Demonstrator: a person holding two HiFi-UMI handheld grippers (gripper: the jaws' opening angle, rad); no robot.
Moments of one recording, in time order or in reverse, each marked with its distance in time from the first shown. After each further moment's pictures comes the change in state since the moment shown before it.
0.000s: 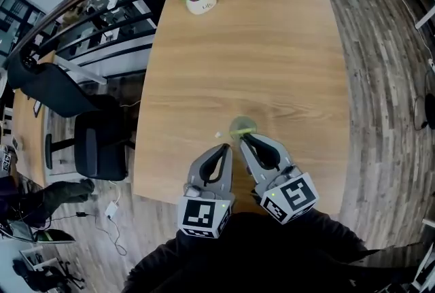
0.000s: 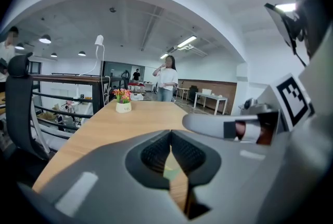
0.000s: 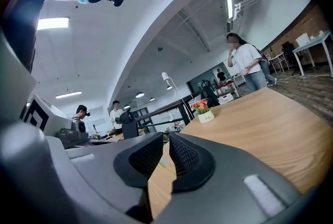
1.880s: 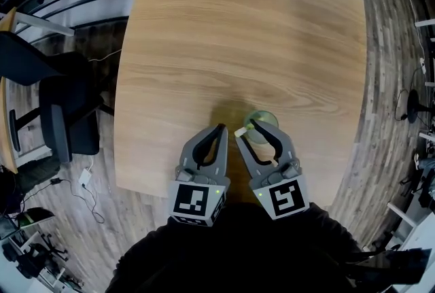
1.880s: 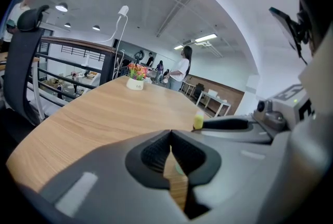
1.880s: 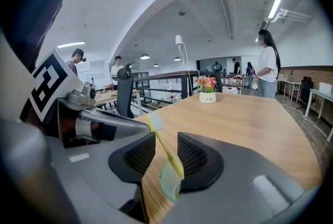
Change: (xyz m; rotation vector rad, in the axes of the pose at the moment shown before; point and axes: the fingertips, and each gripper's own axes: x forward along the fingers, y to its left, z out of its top) left arm 0.053 0.096 -0.067 -0.238 0.117 -0.019; right arm 0.087 -0.016 -0.082 -0.334 0.350 -0.074
